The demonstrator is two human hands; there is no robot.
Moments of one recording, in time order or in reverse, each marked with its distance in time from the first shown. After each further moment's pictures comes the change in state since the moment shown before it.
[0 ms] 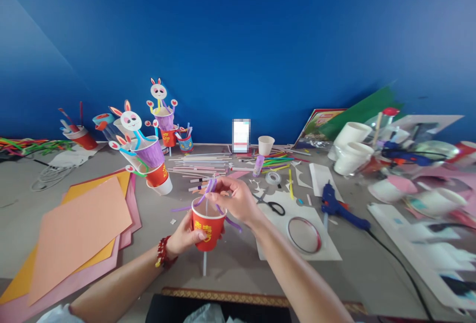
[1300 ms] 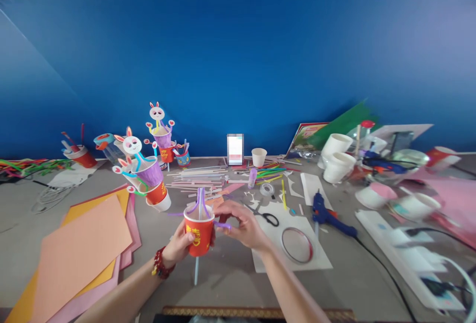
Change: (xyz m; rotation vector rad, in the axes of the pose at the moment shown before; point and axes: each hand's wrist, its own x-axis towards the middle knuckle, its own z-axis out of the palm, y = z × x) left_hand 0.004 -0.005 -0.020 -0.096 -0.015 0.042; right_hand -0.028 0.026 -0.026 -0.111 -0.075 -0.342
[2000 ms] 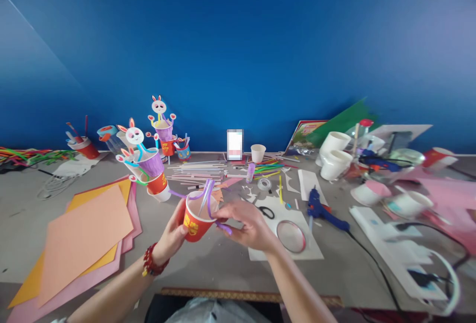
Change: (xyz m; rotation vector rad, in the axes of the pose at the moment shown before) left_hand -0.009 0.022 0.028 0.261 0.237 0.203; right_hand -0.003 -0.050 -0.012 -0.313 -0.055 -0.269
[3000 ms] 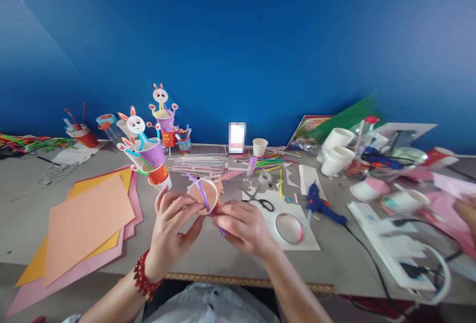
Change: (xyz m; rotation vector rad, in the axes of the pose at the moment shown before) left_hand -0.008 0.077 0.054 1.302 0.146 0.570; right_hand -0.012 -0.012 0.010 -0.293 -0.039 -0.183
